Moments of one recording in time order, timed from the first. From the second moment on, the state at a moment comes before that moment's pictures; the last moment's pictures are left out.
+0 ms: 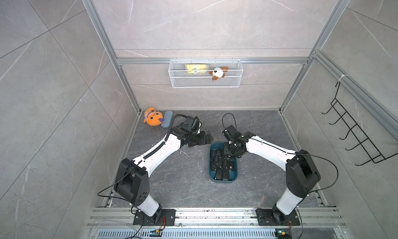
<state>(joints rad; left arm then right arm) -0.58 1.58 1.32 -0.63 0.26 -0.58 0.63 1.73 1.27 -0.77 0.09 0.68</state>
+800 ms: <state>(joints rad) -0.57 1.55 1.30 -0.64 0.22 -0.59 0.64 1.87 1.26 -0.73 0.13 0.70</state>
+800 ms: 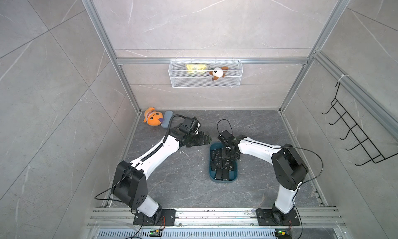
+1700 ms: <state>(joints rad) -0.37 1.67 1.36 -0.69 0.02 -0.51 0.64 1.62 1.25 -0.53 -0.03 0.59</state>
